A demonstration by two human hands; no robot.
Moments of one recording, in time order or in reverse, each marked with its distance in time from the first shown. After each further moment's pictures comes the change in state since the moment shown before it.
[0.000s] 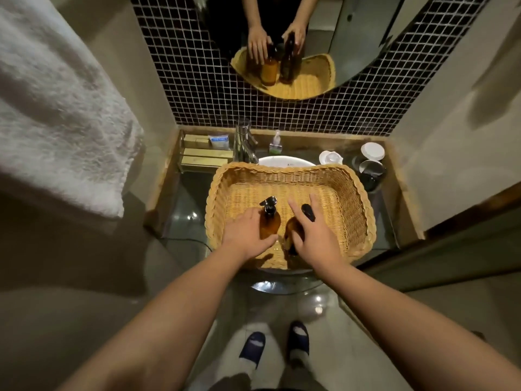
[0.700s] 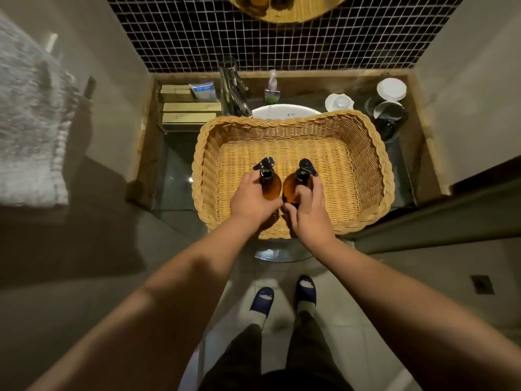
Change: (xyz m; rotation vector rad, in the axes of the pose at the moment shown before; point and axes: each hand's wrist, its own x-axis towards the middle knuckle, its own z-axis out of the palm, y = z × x) left_hand 0.031 0.011 0.048 -0.404 0.084 -0.122; right_hand -0.001 0.022 0.079 0.190 0.142 0.008
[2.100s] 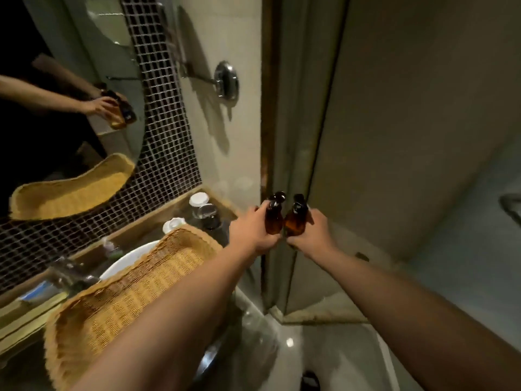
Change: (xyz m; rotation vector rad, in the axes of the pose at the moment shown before) left_hand -0.098 0.334 0.039 0.305 -0.193 0.978; right_hand -0.149 0.057 -0.310 0.142 0.684 0.683
